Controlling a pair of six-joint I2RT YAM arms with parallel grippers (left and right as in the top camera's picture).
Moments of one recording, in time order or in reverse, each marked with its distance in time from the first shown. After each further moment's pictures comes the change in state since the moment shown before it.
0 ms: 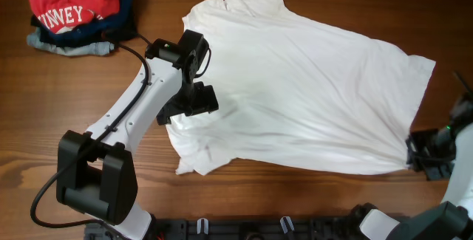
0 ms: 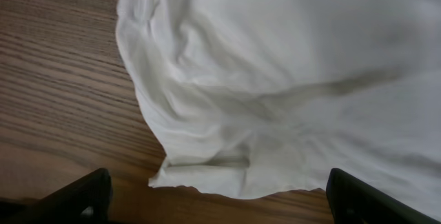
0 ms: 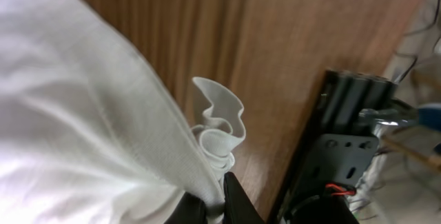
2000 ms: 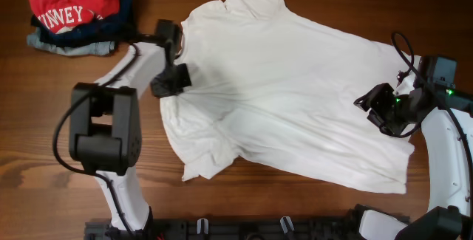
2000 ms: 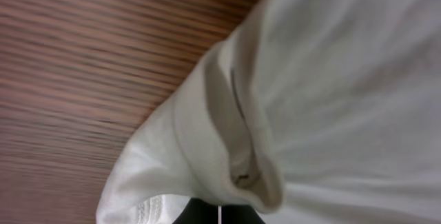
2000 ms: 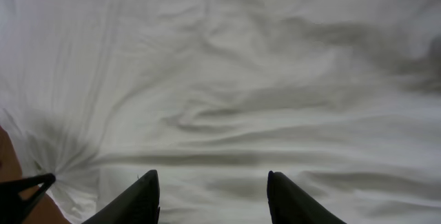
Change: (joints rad) left arm 0.229 0.305 0.031 0.383 0.004 0.225; right arm 0.357 0.013 -0.003 0.346 -0.417 -0.304
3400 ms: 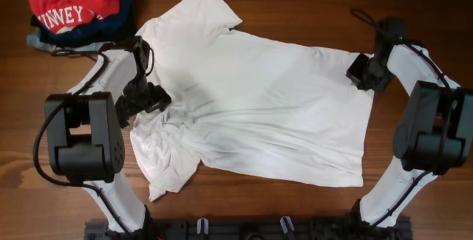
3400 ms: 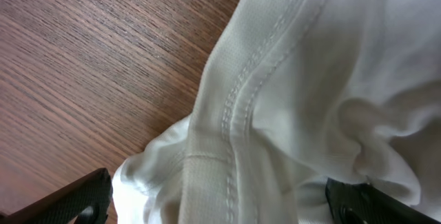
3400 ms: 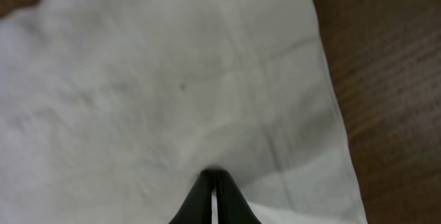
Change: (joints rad) left arm 0.147 -0.075 -0.103 -0.226 -0.125 -0.211; right arm 0.142 0.689 0.339 0.282 0.314 0.050
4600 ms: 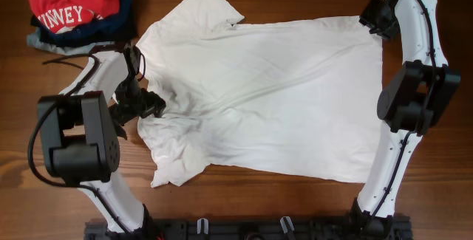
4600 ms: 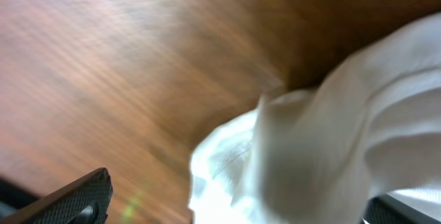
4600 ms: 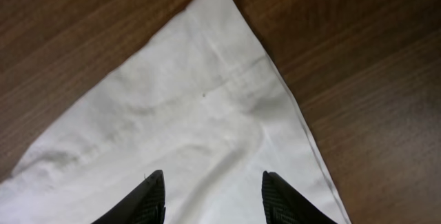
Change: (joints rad) left arm 0.062 -0.010 -0.013 -0.082 0.024 -0.047; right arm 0.006 0.397 0.924 -0.422 0.092 -0.063
